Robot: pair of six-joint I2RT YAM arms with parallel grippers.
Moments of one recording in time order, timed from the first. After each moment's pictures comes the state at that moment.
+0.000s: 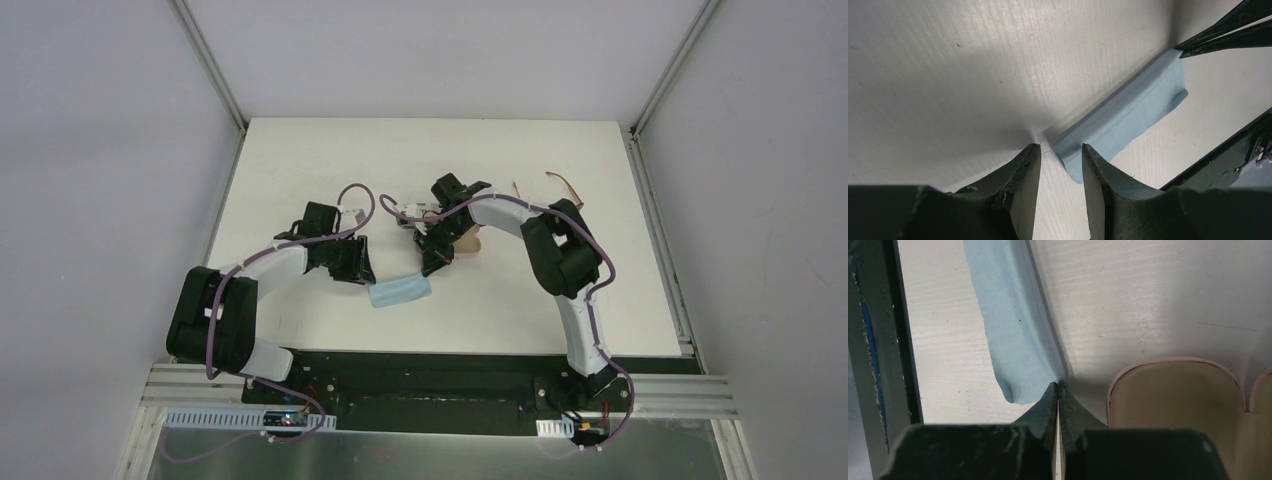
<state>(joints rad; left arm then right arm) -0.24 1.43 0.68 -0.32 0.51 -0.26 0.65 2.17 1.56 -0.77 -0.81 -0.65</state>
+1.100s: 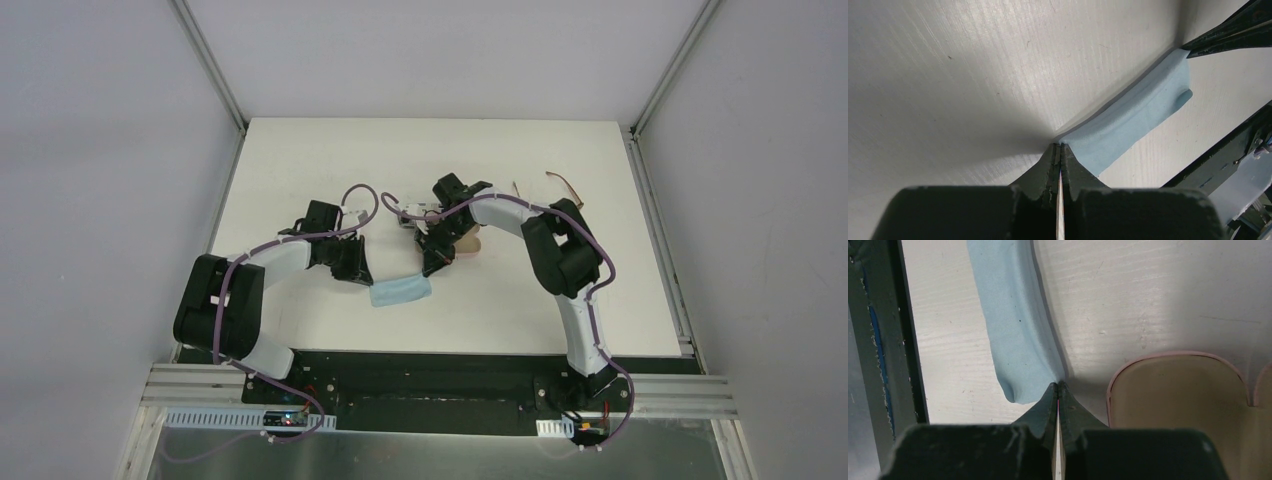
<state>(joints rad) -0.23 1.51 0.71 -0.31 0.55 -0.23 0.65 2.17 1.56 -0.77 -0.82 -0.64</state>
